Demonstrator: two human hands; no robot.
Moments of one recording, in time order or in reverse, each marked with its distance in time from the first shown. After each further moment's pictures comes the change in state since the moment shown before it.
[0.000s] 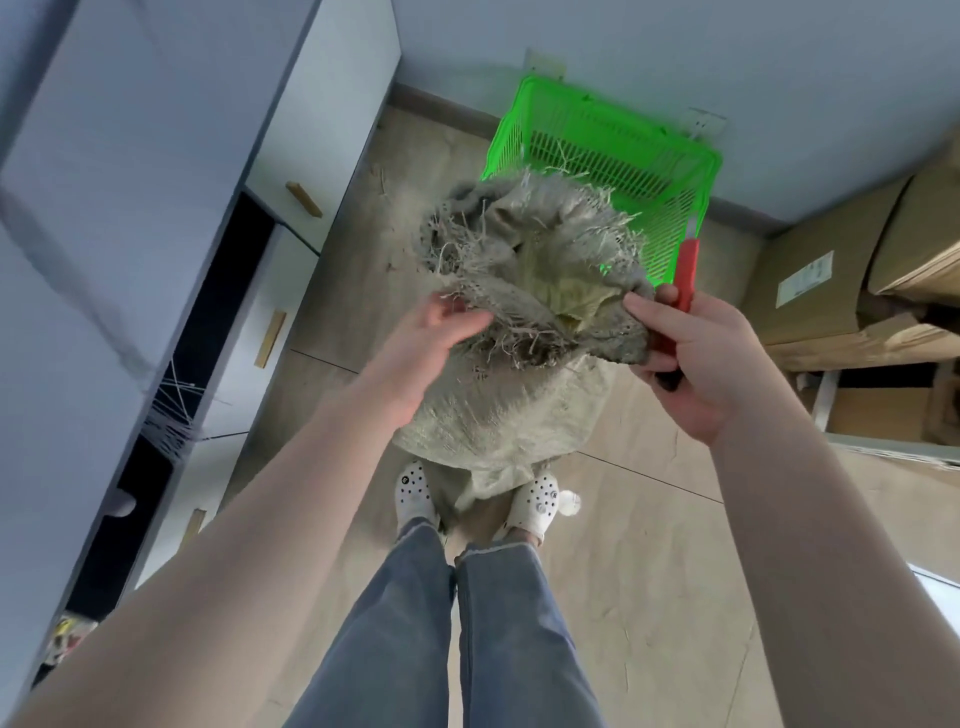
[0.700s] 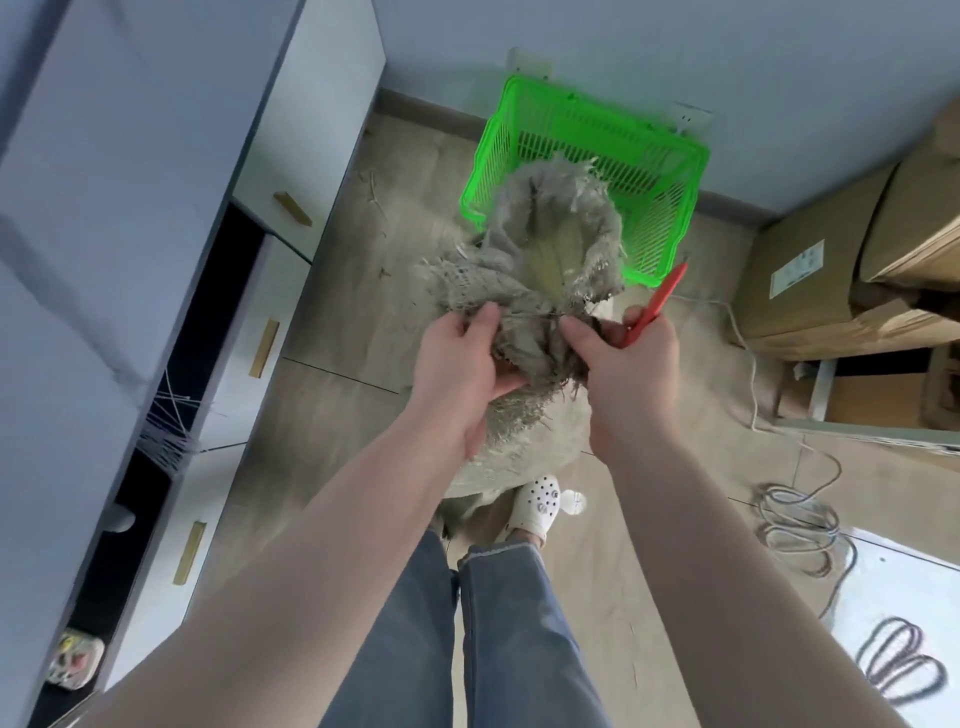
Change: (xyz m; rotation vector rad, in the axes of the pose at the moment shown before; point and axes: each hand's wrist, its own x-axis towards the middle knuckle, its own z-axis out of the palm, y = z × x) left_hand -0.020 0.023 0.055 -0.523 0.205 -0.093; right_hand -0.007 0.047 0.036 -0.222 0.380 -0.270
